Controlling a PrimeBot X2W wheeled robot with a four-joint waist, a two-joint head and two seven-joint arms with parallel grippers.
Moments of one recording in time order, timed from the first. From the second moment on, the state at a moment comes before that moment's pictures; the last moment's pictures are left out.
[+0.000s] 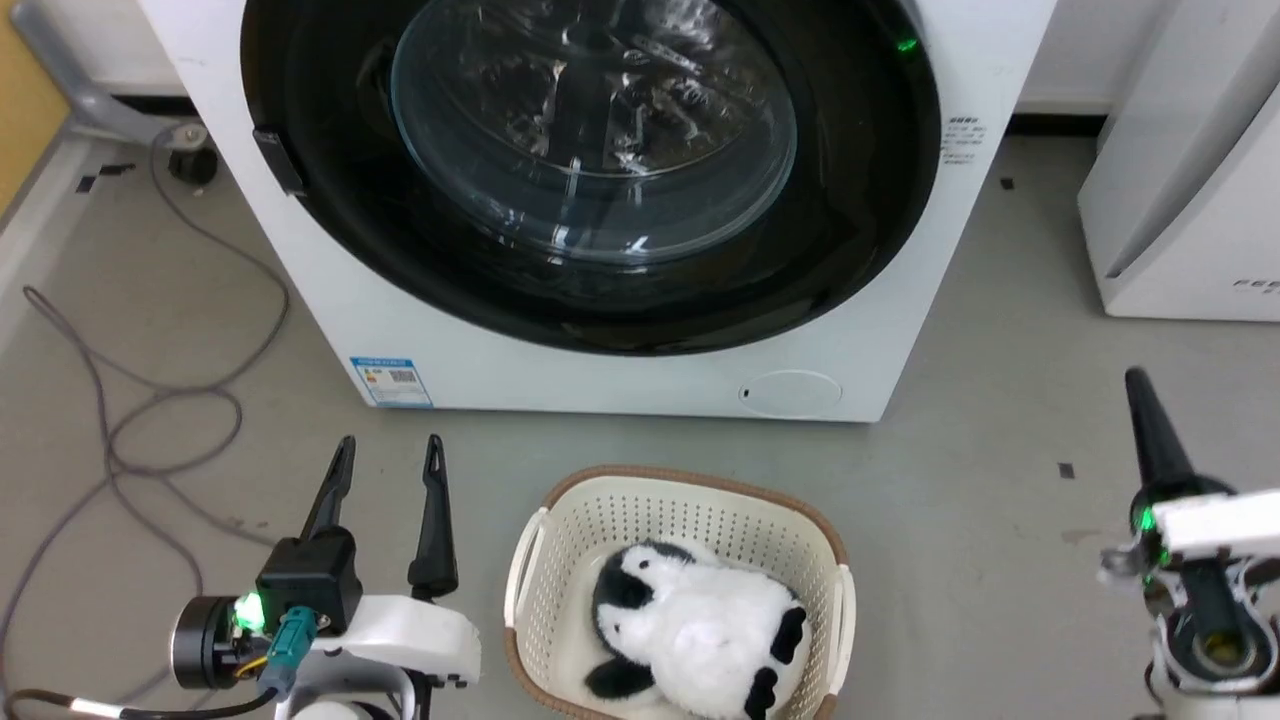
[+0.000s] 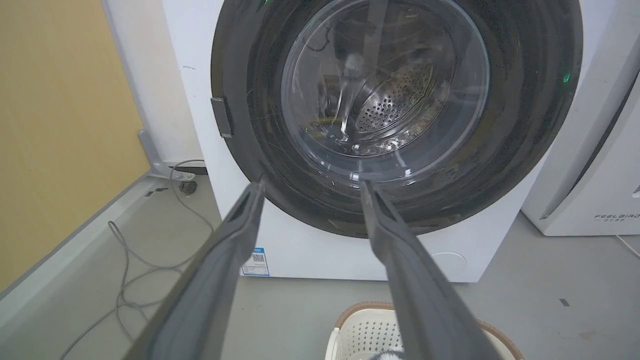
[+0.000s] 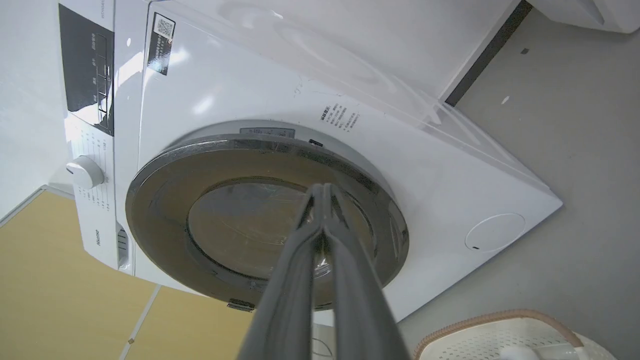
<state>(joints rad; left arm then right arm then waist) -0.06 0.05 -0.06 0.02 -0.05 0.08 -0.14 -0.26 -0.08 -0.19 0.27 1.17 0.13 0.06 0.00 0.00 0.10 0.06</state>
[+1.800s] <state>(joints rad) -0.26 0.05 -0.18 -0.01 -0.12 0.17 -0.26 -1.11 -0.37 -0.04 0.83 1.61 0.13 0.37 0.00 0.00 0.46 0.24</state>
